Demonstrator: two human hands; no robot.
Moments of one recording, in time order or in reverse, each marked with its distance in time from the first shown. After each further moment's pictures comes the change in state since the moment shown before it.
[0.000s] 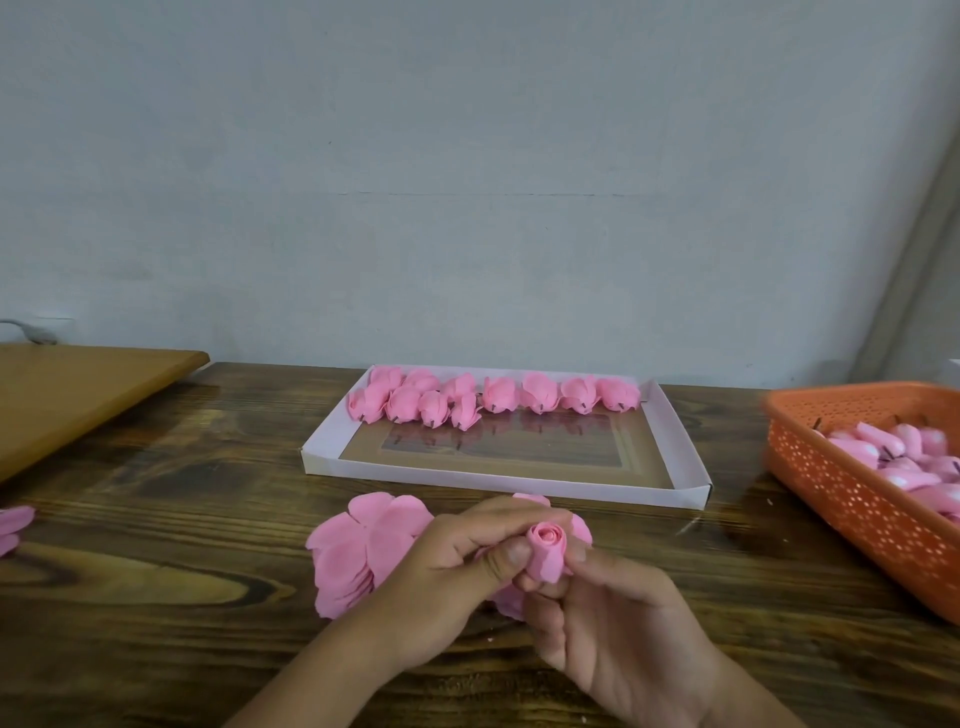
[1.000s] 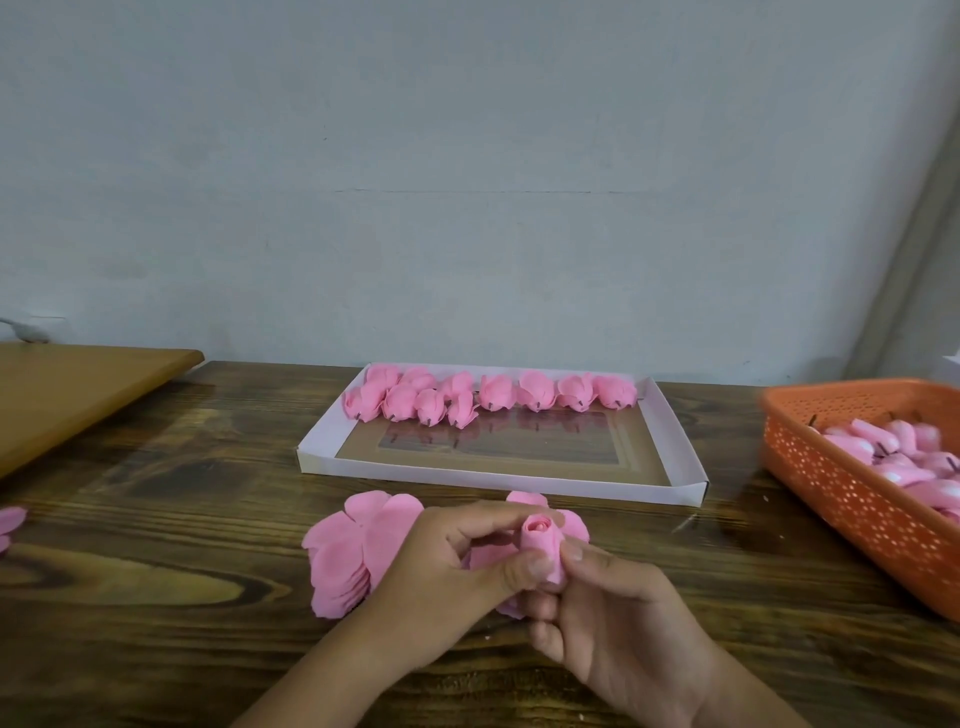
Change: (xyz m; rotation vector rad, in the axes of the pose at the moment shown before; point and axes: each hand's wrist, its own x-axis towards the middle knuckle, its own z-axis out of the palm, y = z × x) left_hand -0.001 0.006 0.007 -0.109 0.096 -0.020; right_hand 0.002 0.001 -0.005 -0.092 -0.056 -0.055
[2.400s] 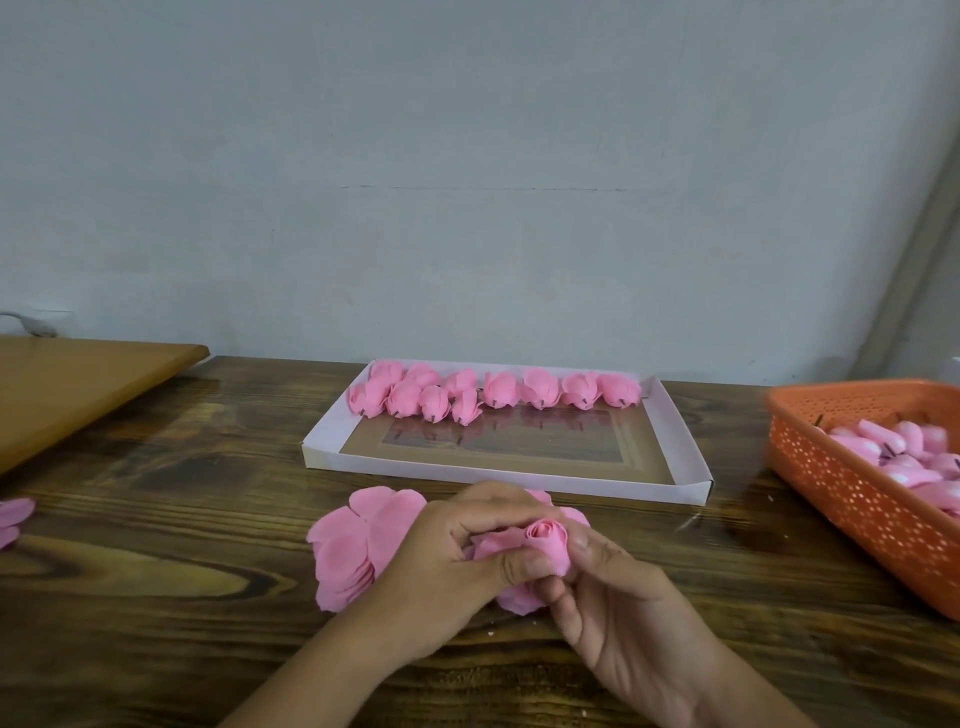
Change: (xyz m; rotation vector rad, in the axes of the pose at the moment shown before) left_hand 0.003 -0.002 -0.004 0.107 0.013 0.068; right_hand -0.002 -0.002 0.006 0.074 0.120 -0.086
